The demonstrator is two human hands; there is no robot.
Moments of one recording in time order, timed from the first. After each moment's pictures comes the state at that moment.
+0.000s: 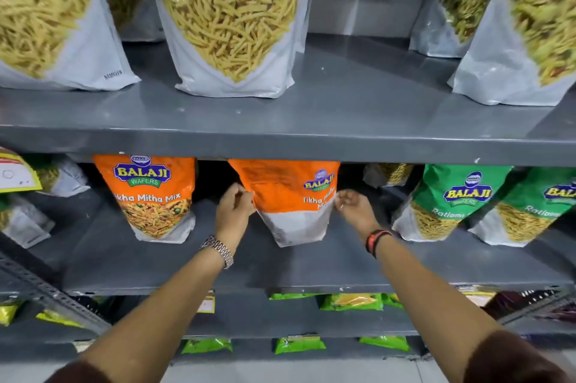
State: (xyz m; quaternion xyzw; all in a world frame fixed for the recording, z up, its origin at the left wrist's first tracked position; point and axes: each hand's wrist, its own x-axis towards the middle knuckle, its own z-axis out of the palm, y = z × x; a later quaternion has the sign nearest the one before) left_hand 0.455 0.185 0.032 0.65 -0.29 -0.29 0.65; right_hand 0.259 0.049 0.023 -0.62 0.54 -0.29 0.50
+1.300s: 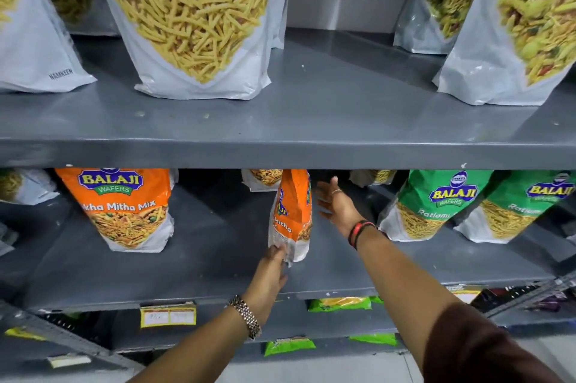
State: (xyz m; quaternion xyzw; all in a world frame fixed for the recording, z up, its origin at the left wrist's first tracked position) left_hand 0.352 0.202 -0.006 0.58 -0.17 -0.59 0.54; right_hand 0.269 0.037 0.036 -0.48 0.53 -0.25 0.65
